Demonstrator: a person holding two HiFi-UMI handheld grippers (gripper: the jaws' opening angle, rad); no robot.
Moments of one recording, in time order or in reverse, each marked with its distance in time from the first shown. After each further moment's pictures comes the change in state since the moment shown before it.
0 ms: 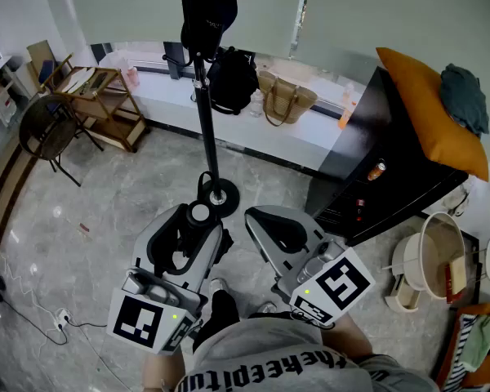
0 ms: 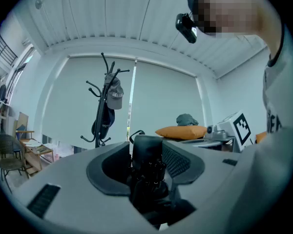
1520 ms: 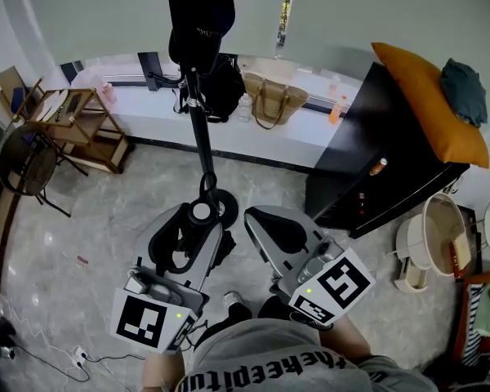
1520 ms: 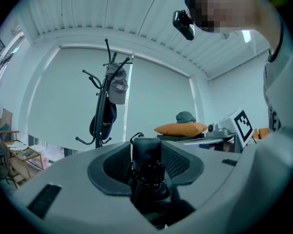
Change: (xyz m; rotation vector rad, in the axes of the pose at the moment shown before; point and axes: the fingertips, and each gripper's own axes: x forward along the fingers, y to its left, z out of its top) left arm 0.053 0.099 -0.012 0.008 0.036 -0.145; right arm 0.099 -0.034 -0.006 0.057 -0.029 -0.154
